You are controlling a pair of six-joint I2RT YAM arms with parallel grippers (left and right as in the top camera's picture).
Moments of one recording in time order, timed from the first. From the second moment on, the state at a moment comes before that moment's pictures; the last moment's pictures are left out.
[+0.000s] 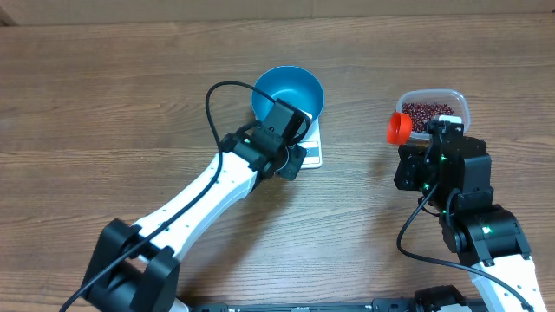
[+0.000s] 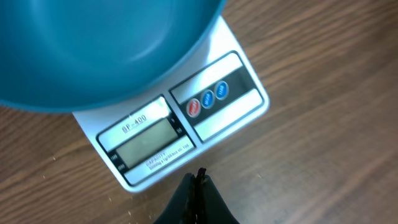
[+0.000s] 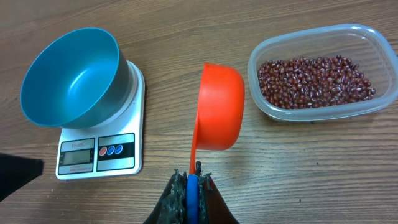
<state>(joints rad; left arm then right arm) -0.62 1.68 1.20 -0.60 -0.03 -0.12 0.16 0.91 0.81 -0.60 -0.02 0.28</state>
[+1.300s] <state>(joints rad) -0.63 1.88 1.20 -0.37 -0.06 0.03 0.16 0.91 0.81 -0.60 -0.02 0.28</state>
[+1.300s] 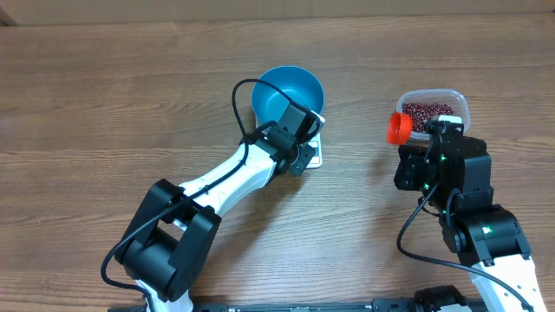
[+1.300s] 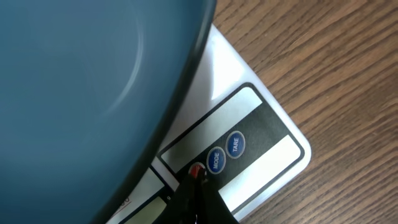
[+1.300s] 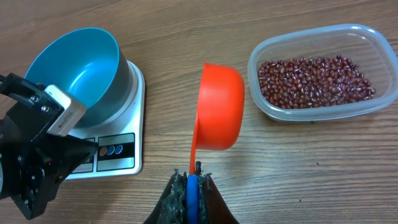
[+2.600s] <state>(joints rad) -0.63 1.92 1.20 -0.35 -0.06 0.03 0.16 0.91 0.81 -0.60 -0.02 0.28</state>
